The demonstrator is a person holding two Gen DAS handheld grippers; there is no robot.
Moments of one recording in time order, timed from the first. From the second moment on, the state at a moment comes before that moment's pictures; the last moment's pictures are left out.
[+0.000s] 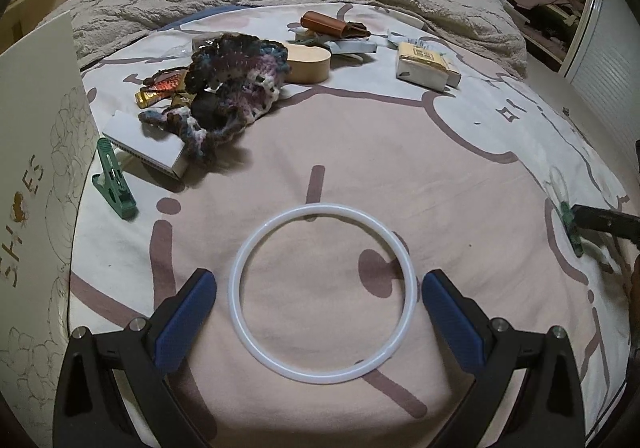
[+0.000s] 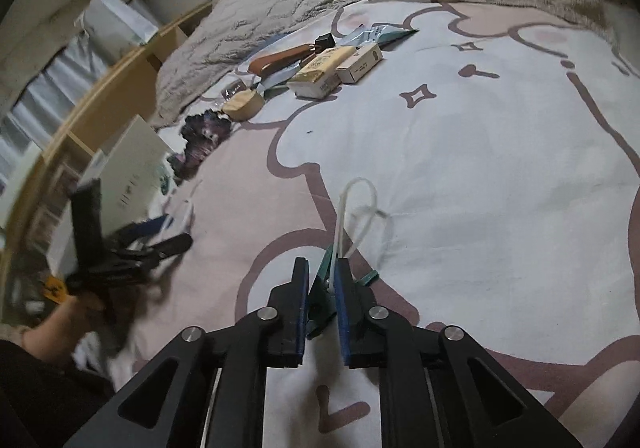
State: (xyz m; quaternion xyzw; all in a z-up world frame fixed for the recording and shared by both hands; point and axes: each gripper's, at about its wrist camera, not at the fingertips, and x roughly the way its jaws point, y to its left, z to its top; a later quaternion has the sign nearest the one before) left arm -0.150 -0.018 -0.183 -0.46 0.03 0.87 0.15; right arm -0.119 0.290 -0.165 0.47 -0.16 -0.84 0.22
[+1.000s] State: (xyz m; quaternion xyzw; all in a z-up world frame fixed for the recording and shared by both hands) left arm -0.149 -0.019 -0.183 -0.45 0.03 0.88 0.15; right arm -0.083 0.252 -0.150 0.48 0.00 -0.82 0.30
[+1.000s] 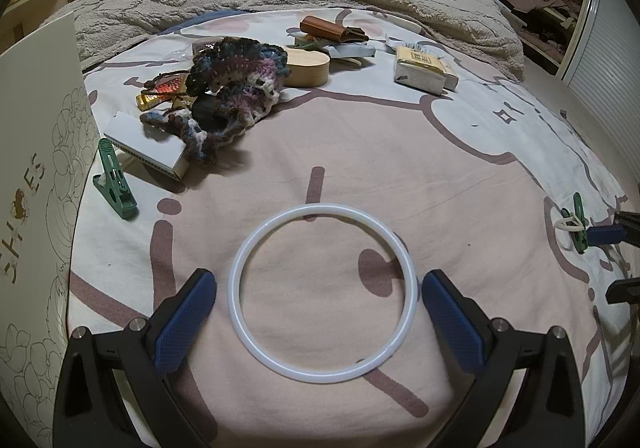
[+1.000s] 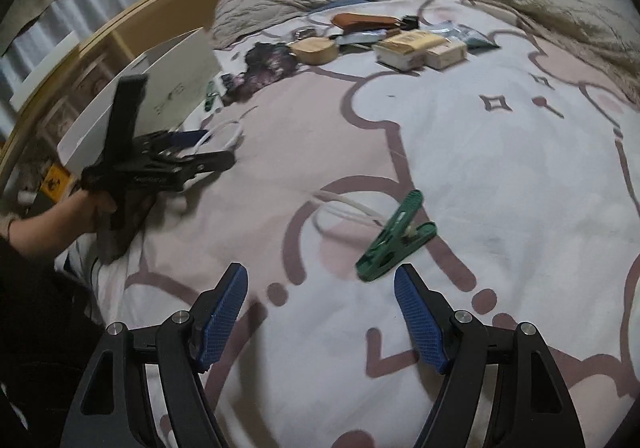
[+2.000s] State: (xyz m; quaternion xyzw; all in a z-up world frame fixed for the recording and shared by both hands) left arm -0.149 -0.020 -0.183 -0.45 0.03 0.88 0.15; right arm -0.133 0.220 -0.134 0.47 -0.04 -0.81 0.36
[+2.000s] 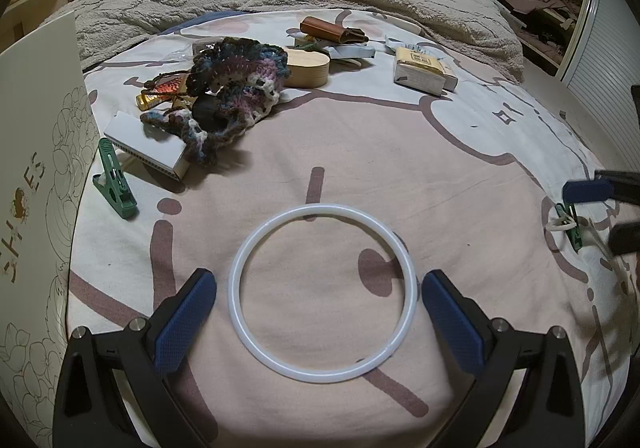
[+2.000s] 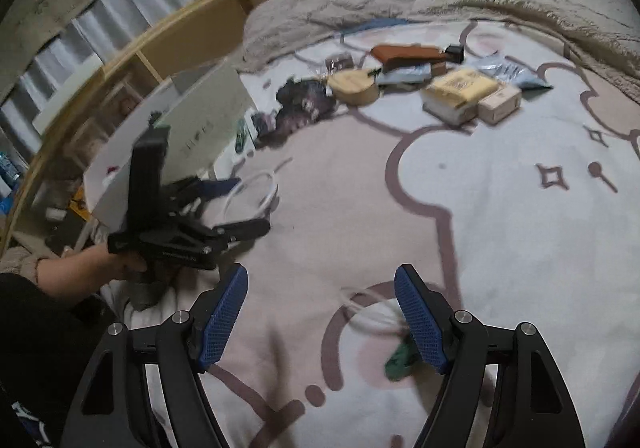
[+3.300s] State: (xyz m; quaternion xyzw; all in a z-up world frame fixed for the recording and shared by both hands) left arm -0.142 -0.017 -0.177 -0.43 0.04 0.89 0.14; right arm -0.104 0.268 -0.154 0.49 -0.01 -0.83 0.27
